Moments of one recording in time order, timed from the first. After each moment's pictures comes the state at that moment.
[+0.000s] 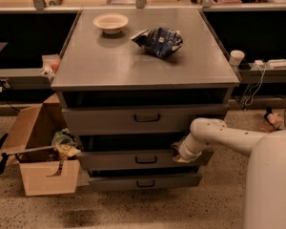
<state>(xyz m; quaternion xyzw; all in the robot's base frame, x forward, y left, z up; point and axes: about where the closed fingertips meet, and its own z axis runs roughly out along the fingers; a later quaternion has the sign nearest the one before) 0.602 -0.176 0.410 -0.73 0.66 0.08 0.15</state>
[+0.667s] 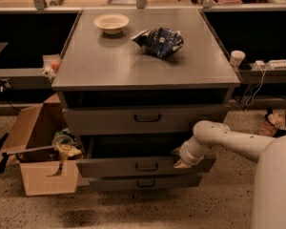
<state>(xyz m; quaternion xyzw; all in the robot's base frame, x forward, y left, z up) 0.581 -0.168 0.410 -0.73 0.66 0.11 0.16</state>
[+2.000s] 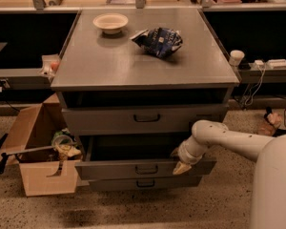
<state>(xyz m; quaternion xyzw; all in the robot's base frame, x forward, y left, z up) 0.581 -0.168 0.410 -0.73 0.66 0.11 0.16</state>
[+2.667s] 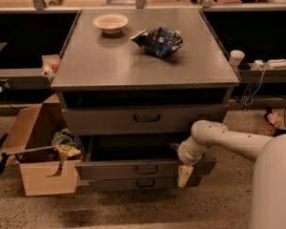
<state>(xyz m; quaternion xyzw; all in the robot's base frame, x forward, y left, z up) 0.580 -0.168 0.409 -0.73 0.66 0.11 0.16</state>
